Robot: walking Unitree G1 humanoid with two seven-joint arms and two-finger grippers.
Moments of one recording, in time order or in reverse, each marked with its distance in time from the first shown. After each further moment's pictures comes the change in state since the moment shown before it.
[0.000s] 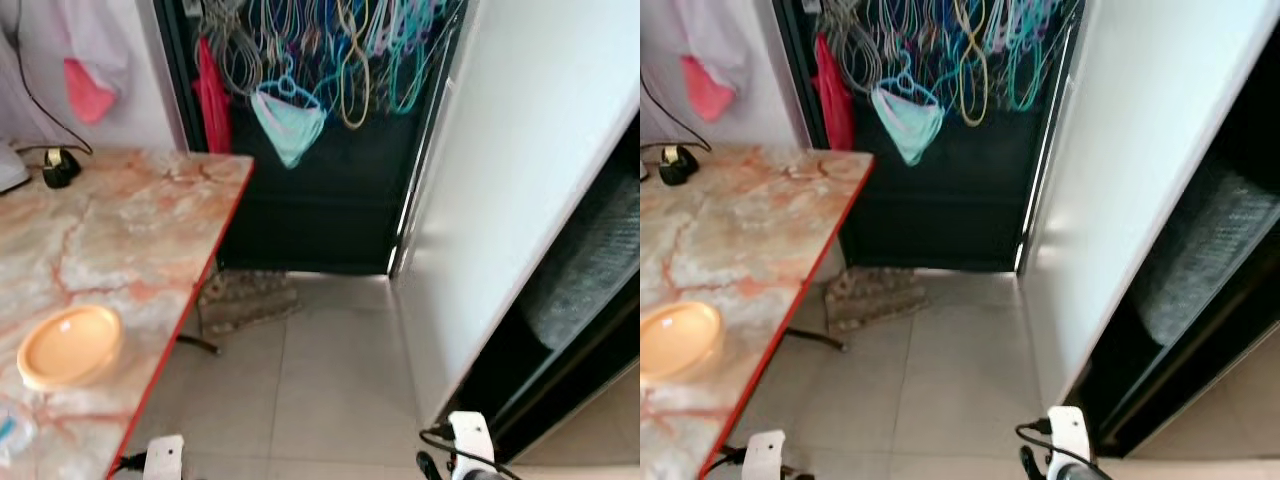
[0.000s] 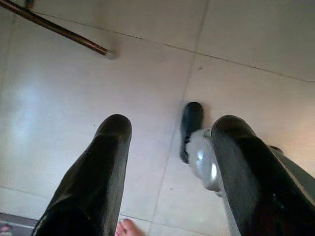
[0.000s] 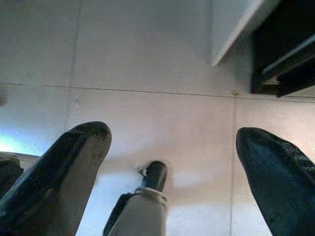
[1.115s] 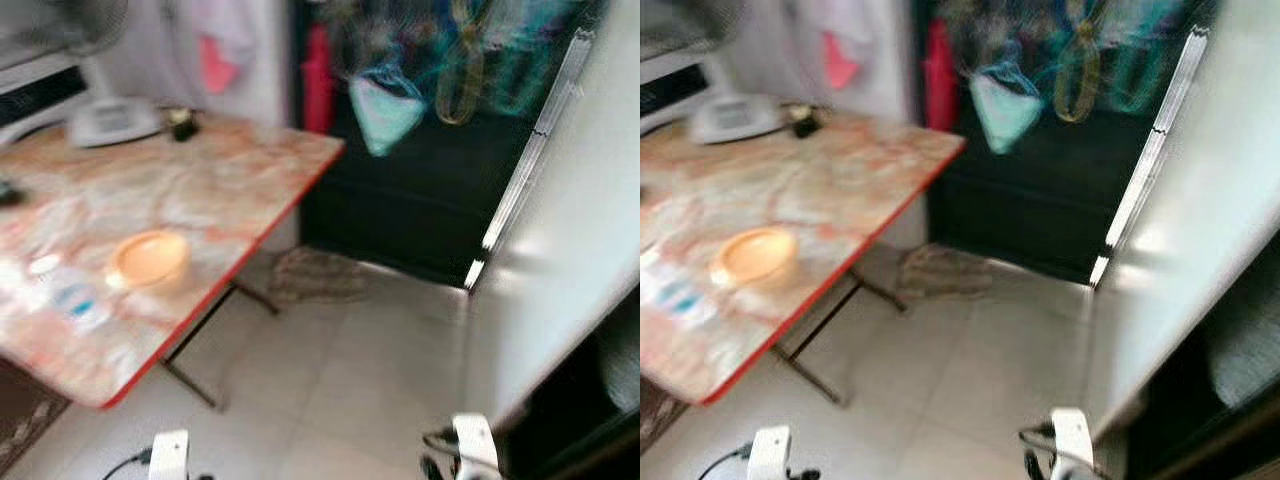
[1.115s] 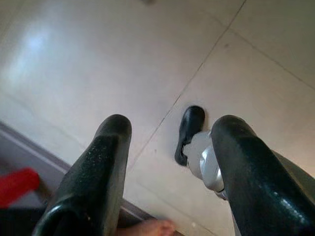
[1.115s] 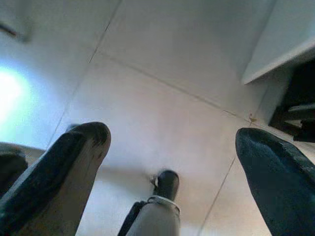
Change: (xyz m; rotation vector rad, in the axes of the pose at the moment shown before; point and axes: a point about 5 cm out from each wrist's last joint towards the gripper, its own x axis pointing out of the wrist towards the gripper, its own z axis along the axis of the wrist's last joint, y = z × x) left arm 0.001 -0.006 0.004 0.003 -0.008 -0.011; right arm -0.002 -0.004 -0.009 -0.005 0.020 -0.007
